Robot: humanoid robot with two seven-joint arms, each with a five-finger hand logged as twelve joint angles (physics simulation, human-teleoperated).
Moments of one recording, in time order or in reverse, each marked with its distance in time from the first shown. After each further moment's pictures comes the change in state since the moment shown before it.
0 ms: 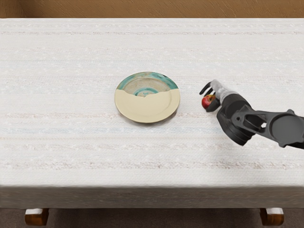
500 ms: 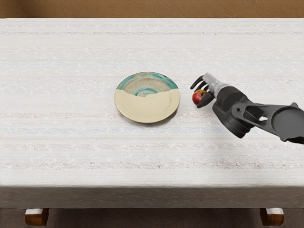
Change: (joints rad) left arm 0.000 0.000 0.000 0.000 0.000 0.000 0.000; right arm 0.002 -0.007 0.106 0.039 0.002 0.064 0.001
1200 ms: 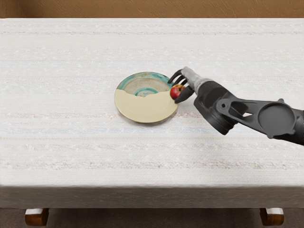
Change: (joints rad) left arm 0.000 0.000 0.000 0.000 0.000 0.000 0.000; right arm 0.017 0.083 0.080 0.028 0.000 0.004 0.000
